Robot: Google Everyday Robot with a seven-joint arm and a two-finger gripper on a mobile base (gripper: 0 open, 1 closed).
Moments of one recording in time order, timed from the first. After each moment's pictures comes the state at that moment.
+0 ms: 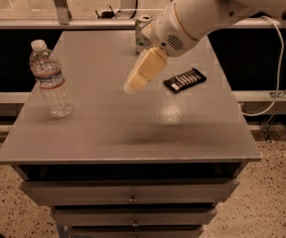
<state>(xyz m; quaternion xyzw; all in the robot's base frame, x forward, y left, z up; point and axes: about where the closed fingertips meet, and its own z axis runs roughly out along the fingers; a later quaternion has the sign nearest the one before) 0.561 -0.002 0.959 -0.59 0.71 0.17 0.35</state>
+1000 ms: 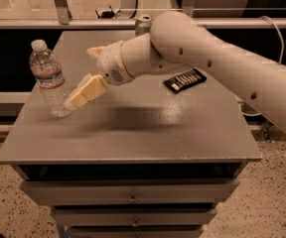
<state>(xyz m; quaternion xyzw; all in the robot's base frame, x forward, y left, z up) 0.575 0.139 0.906 -0.57 0.62 0.31 0.44</state>
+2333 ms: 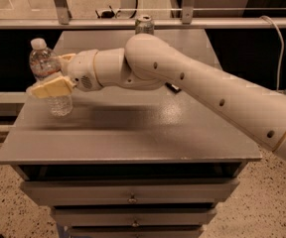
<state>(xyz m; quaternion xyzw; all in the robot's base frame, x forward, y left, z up) 0.572 0.216 0.913 -0.51 0.58 0.40 0.49</state>
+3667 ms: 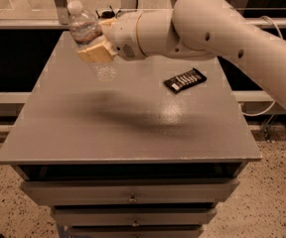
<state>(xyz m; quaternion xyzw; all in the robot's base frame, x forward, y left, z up) 0.605 0.101 0.983 -0.52 0.60 0.24 0.55</state>
